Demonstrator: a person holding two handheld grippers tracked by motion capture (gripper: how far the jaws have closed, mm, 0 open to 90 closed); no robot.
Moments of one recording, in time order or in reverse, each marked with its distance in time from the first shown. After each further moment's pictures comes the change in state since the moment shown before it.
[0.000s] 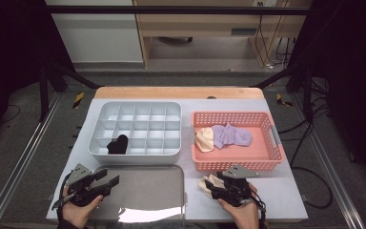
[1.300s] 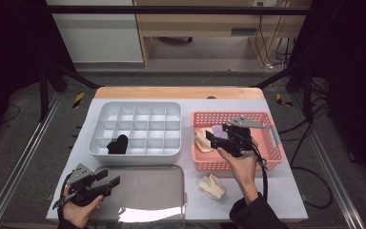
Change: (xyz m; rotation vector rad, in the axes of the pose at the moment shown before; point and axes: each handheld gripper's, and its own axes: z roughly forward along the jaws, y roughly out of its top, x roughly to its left) left arm 0.000 -0.001 0.002 0.018 -0.011 -0.003; right arm -0.044 0.119 0.011 -0.174 -0.107 0.082
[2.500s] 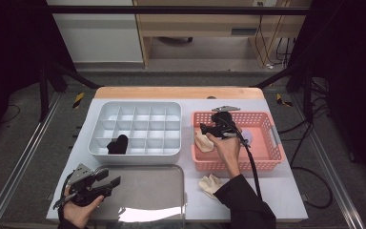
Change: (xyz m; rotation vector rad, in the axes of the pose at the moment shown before) left arm 0.000 -0.001 0.002 0.006 -0.004 0.003; right arm -0.022 0.001 0.093 0.199 -0.113 -0.001
